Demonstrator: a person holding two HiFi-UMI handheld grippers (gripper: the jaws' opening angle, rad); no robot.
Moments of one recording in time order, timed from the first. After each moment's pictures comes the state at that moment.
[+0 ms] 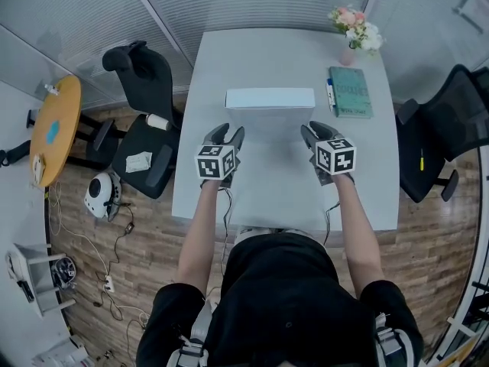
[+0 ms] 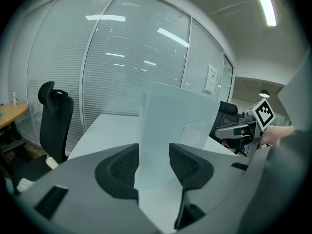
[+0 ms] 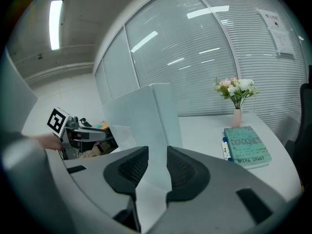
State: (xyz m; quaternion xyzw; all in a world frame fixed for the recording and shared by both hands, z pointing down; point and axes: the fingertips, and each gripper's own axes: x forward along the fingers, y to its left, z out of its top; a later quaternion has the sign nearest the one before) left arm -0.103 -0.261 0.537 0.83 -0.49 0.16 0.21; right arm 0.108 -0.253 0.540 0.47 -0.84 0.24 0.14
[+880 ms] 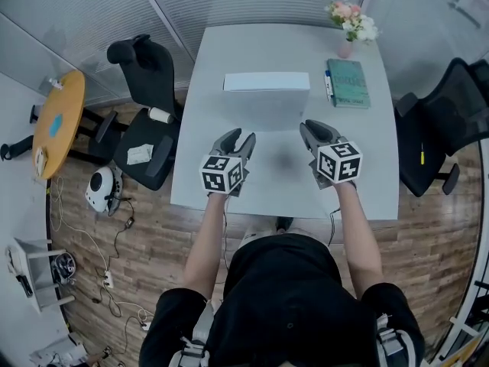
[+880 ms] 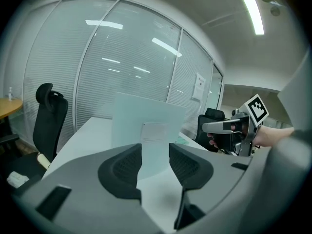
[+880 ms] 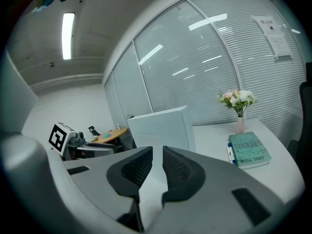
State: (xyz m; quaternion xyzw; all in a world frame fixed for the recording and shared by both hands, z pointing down) left arm -0.062 -0.169 0.511 0.86 -0.46 0.12 0.19; right arm 0.098 -0.178 0.488 0.46 -0.86 0.21 0.08
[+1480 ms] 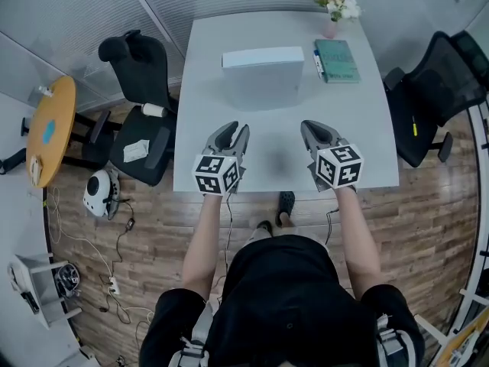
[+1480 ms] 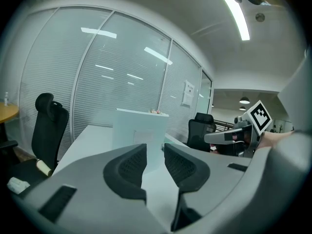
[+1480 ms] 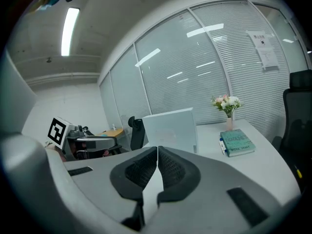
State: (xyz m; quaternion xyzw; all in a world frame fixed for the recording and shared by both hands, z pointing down) left arm -0.091 -0.085 0.468 0.89 -0.43 0.09 0.15; right arm 0.069 -0.066 0.467 0.50 -0.84 0.20 0.08
